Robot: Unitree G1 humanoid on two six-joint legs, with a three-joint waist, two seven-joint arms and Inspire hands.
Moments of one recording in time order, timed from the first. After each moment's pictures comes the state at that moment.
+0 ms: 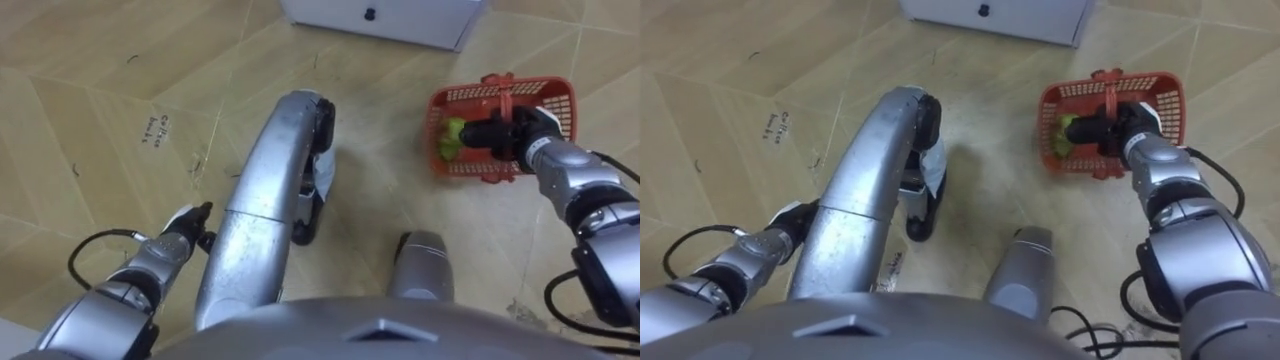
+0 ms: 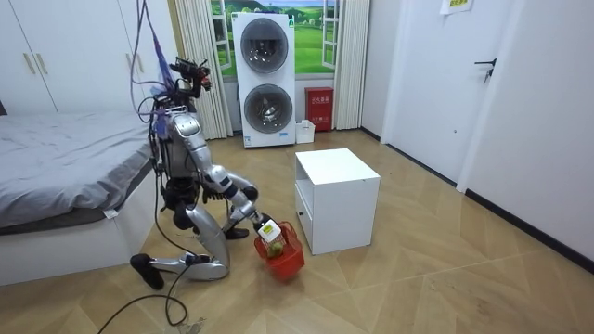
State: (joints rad) left arm -0.16 0.29 -0.40 1.26 -0.01 0.00 -0.03; right arm -0.45 -0.45 0.33 1.21 0.42 0.02 0.05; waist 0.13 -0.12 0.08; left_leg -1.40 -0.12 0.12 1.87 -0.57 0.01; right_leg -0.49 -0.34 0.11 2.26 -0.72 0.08
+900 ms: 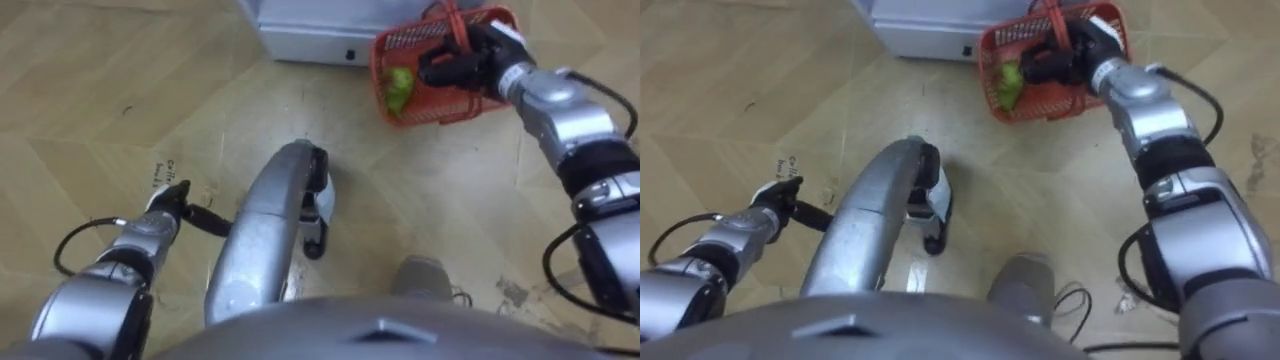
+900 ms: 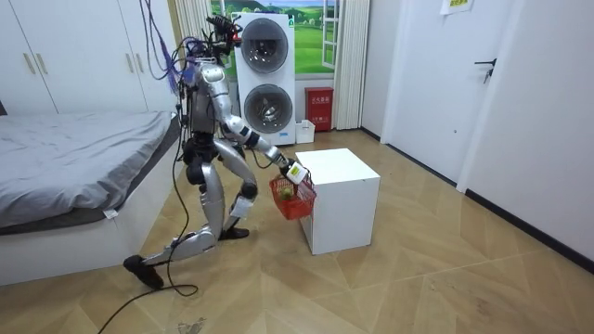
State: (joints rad) left arm -0.20 0.30 -0.13 1.19 -0.01 0.06 -0.01; right arm -0.46 -0.45 0.31 0.72 0.20 0.14 0.16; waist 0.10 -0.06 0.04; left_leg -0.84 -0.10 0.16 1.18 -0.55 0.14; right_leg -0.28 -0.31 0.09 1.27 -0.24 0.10
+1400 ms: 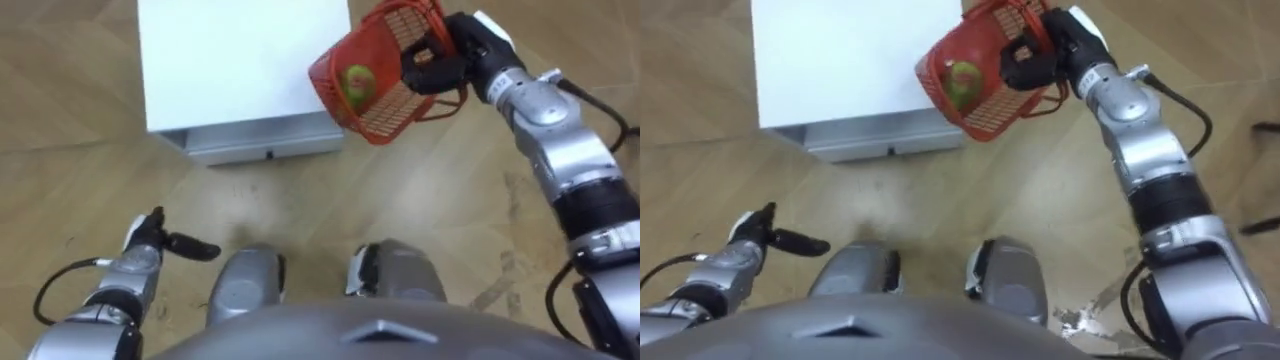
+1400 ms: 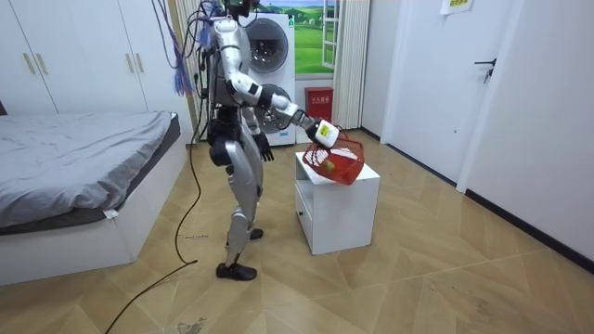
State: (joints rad) left arm -0.02 0.29 -0.10 1.12 0.01 0.02 0.07; right arm -0.29 -0.45 0.24 0.44 0.15 0.13 0.15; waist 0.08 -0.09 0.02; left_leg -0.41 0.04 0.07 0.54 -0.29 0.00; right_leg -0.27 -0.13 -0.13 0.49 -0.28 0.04
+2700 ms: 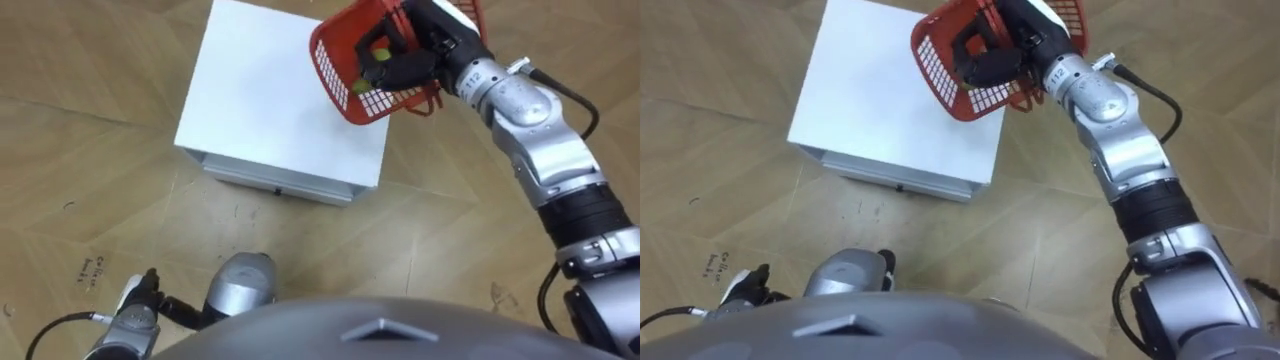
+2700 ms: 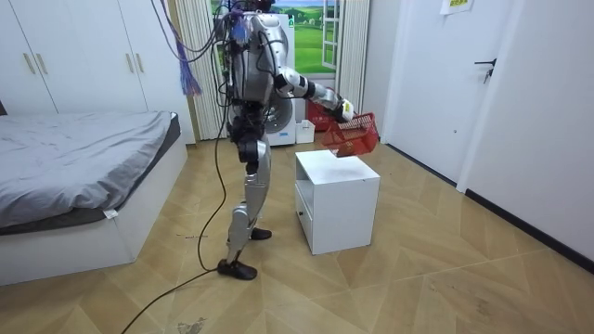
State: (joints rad) left arm 0.15 0.28 -0.02 1.12 0.28 0.09 0.10; right arm -0.26 -0.41 0.31 0.28 0.19 0.10 0.23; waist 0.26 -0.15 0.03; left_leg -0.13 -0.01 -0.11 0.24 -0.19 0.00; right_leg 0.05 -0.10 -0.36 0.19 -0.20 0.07
